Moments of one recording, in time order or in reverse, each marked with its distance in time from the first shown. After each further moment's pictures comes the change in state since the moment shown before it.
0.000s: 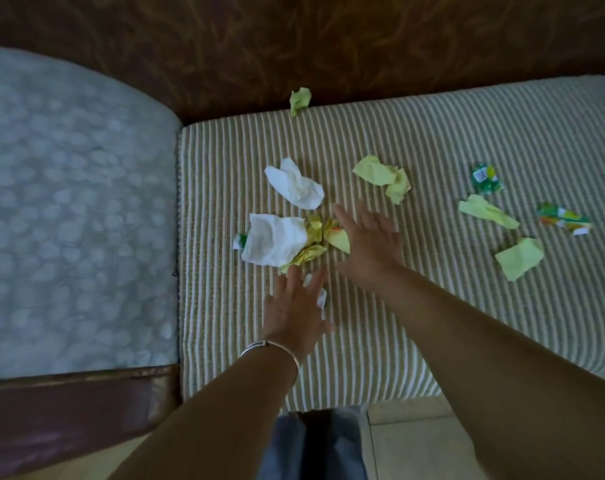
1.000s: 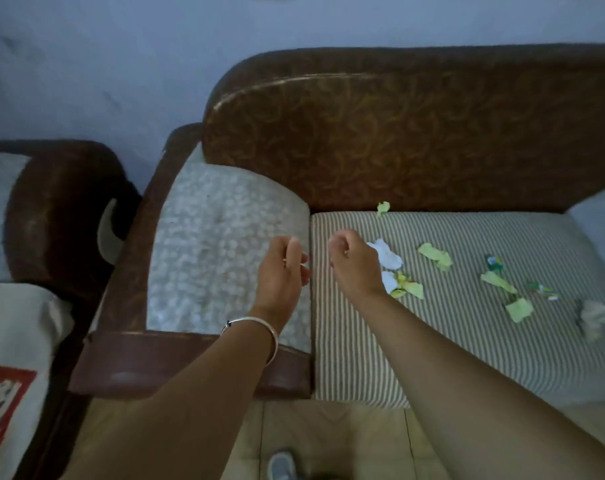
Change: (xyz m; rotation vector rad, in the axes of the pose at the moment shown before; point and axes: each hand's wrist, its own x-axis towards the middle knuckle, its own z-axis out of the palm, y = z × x) left_hand -0.238 -0.149 -0.270 -1.216 0.576 -0.049; right_hand -0.229 -0.316 -0.100 0.676 0.411 -0.094
